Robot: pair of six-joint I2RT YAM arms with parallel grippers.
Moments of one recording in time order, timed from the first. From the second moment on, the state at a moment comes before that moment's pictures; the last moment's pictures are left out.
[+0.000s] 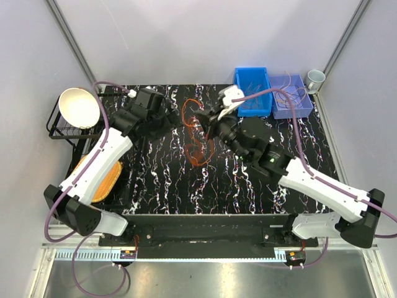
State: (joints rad) left arm -0.49 1.39 1.51 -0.94 -0.13 -0.92; right arm 1.00 1.25 1.22 0.11 0.28 0.15
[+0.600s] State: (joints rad) left arm -0.49 1.13 1.15 -0.82 0.05 -0.72; right arm 0.75 1.30 1.53 0.02 0.39 -0.05
